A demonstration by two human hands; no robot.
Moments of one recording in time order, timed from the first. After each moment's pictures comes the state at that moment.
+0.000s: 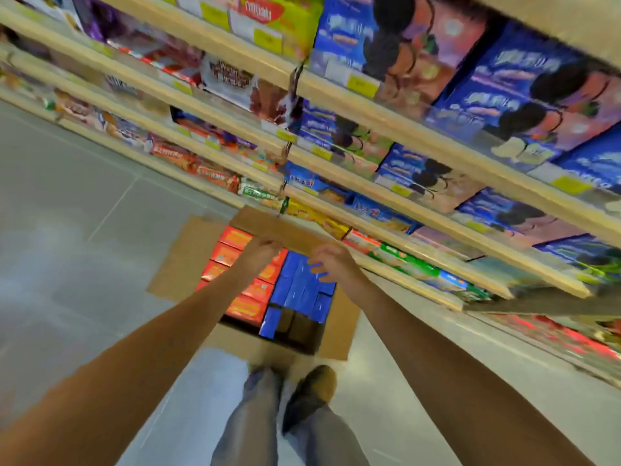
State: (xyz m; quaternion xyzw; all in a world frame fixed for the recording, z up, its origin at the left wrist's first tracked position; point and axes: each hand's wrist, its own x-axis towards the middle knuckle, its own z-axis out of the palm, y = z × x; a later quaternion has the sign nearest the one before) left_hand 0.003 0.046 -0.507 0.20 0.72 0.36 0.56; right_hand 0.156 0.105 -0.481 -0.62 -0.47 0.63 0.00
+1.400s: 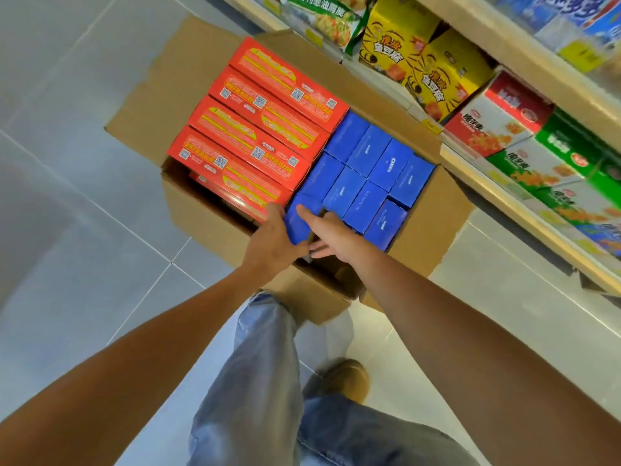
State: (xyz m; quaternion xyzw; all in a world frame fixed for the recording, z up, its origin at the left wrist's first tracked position) left_hand 0.105 -0.109 -0.902 0.31 0.85 0.21 0.38; right_hand 0.171 -0.005 -0.911 -0.58 -0.45 0.66 -0.20
